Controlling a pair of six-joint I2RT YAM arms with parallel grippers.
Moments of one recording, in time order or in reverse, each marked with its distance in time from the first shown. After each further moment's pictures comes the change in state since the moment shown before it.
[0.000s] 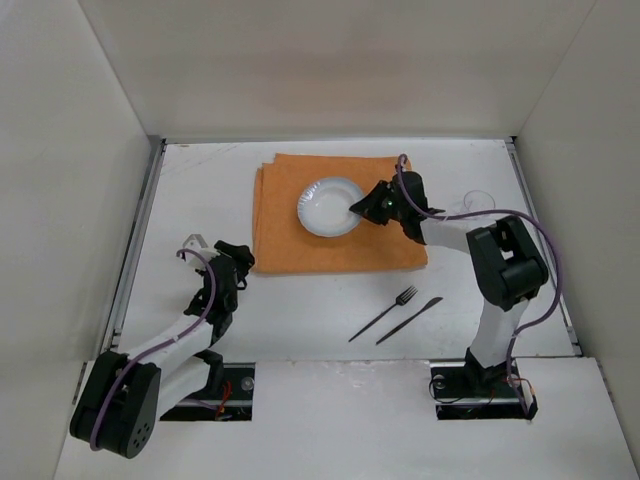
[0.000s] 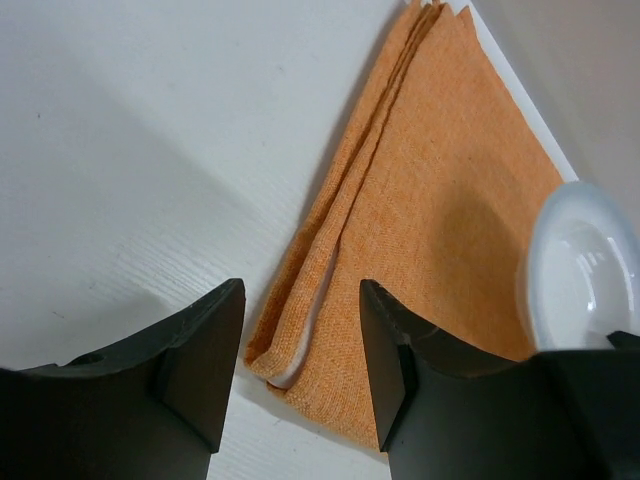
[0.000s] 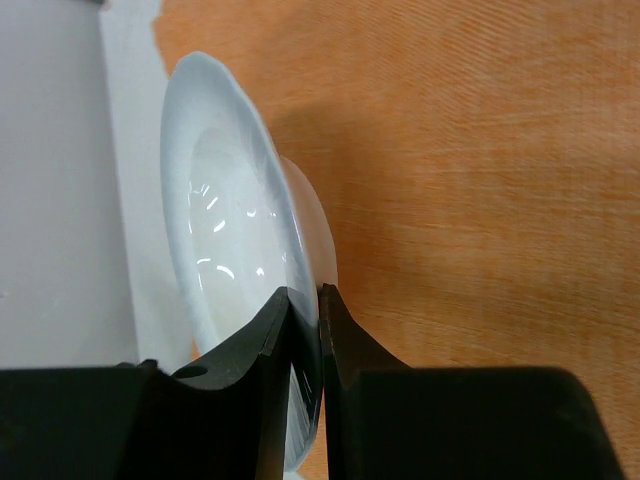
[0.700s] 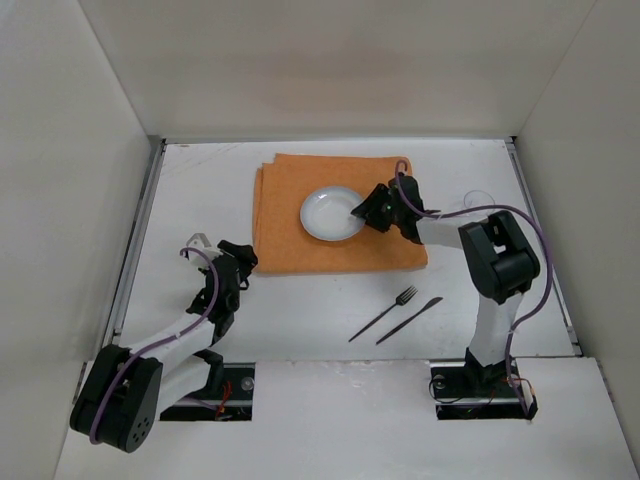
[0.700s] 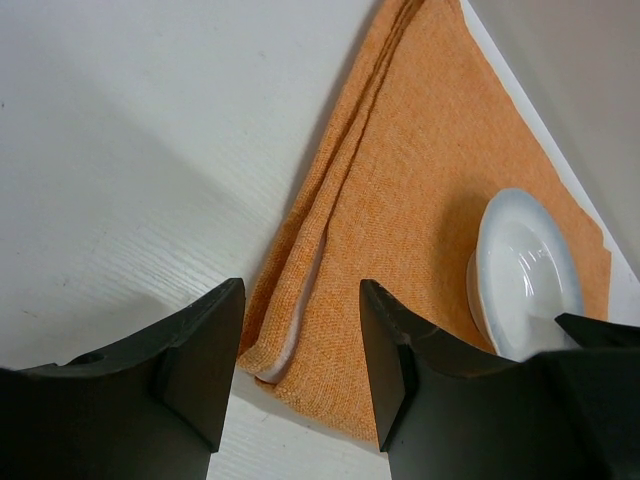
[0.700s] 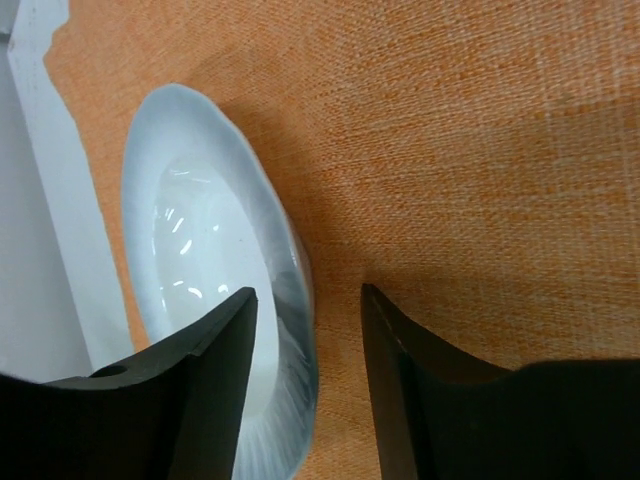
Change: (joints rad) left arm -0.023 0.032 -0.001 0.040 0.011 0.000; right arm -0.004 0.076 0.018 -0.072 0.106 0.021
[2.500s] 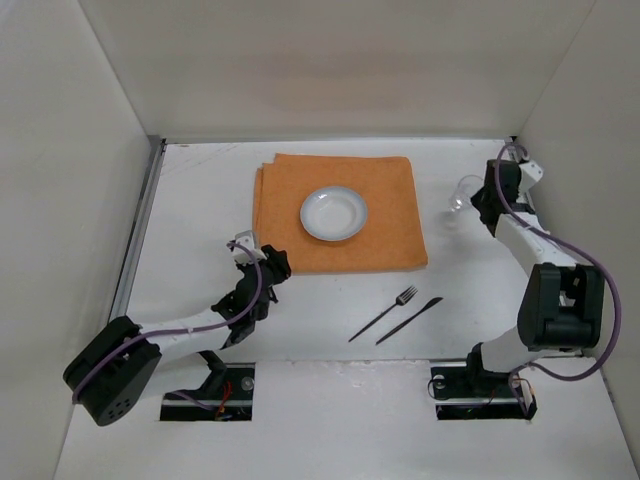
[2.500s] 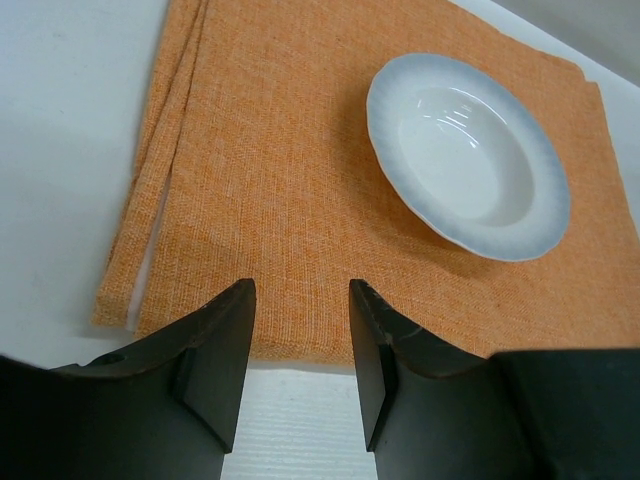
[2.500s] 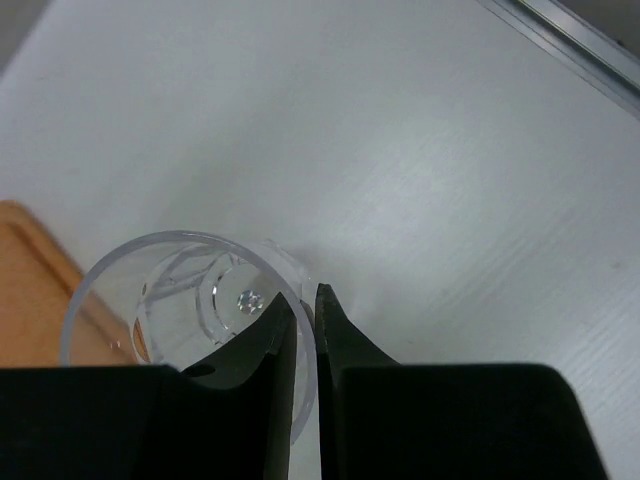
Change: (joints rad) left arm -0.399 0.098 0.053 0.128 -0.204 0.285; right arm -0.491 -0.417 -0.097 -0.389 0.533 -0.301
